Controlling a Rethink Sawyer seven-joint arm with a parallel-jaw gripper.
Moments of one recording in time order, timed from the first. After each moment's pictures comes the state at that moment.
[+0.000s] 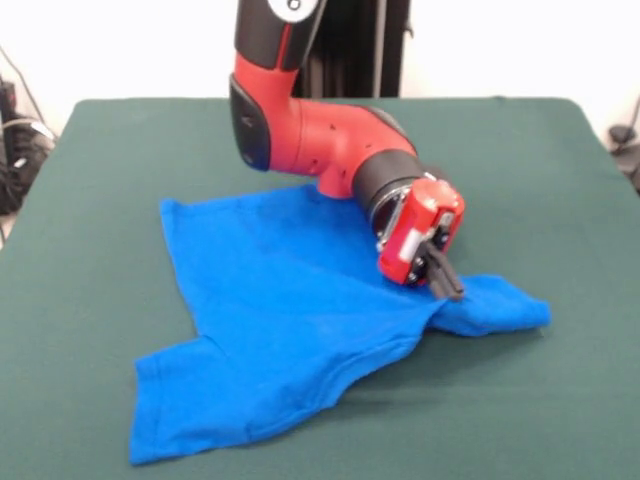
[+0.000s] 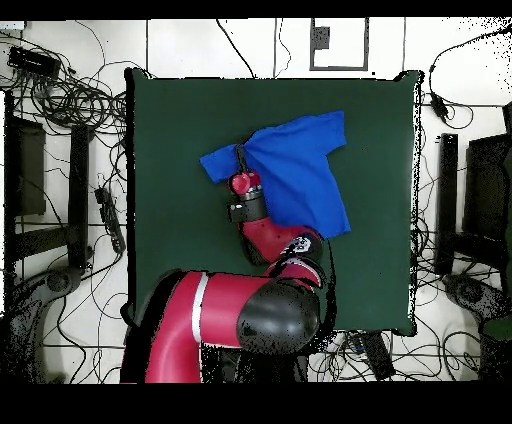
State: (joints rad) arm -0.02 0.11 -0.25 1.34 -0.23 -1.54 3.29
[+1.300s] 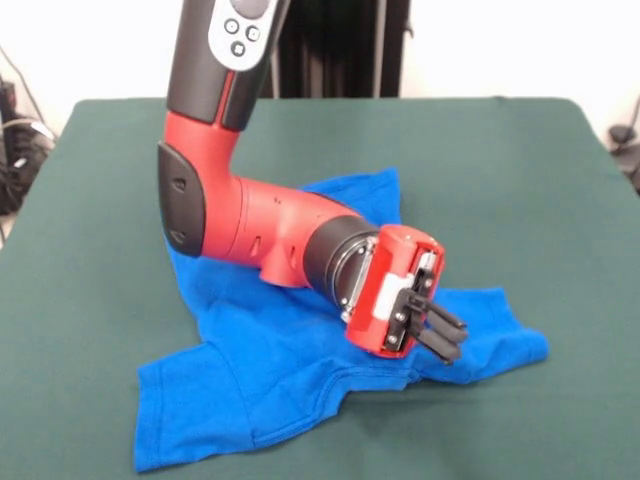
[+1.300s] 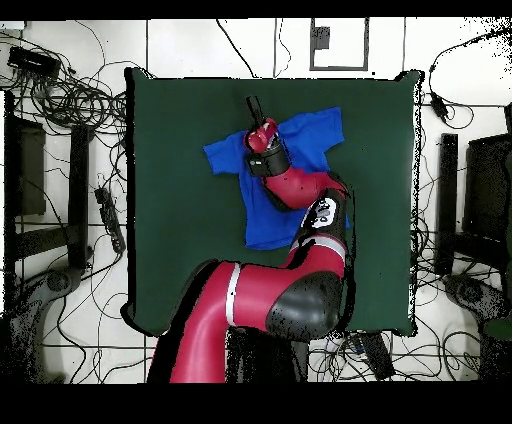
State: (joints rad) arm -0.12 0.27 -0.30 0.79 -0.29 -1.59 3.29
